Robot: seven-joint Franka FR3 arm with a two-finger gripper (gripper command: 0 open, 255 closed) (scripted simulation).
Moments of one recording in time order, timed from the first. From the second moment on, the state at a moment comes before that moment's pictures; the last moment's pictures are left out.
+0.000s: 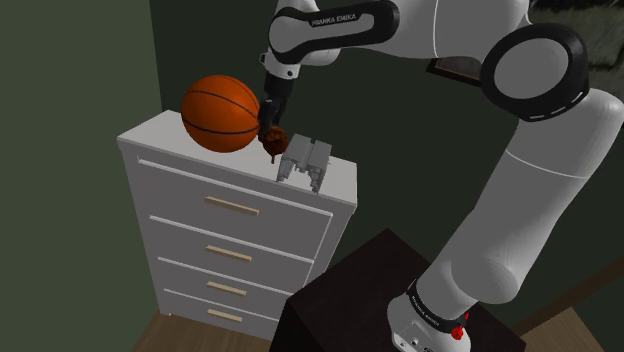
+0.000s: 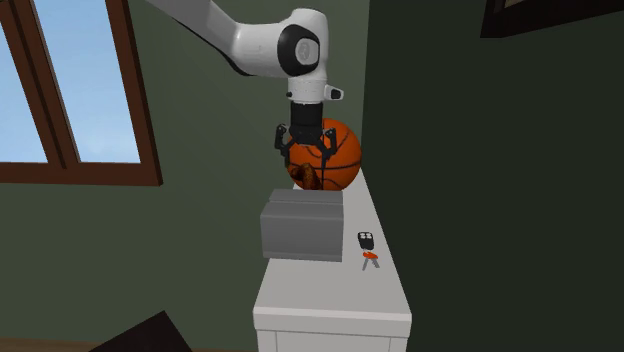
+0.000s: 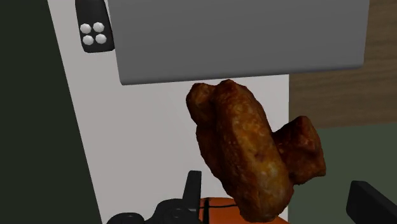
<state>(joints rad) 0.16 0.15 0.03 -1.80 0.06 1.98 -0.42</state>
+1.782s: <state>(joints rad) 0.16 0.13 0.03 -1.68 0.06 1.83 -0.41</state>
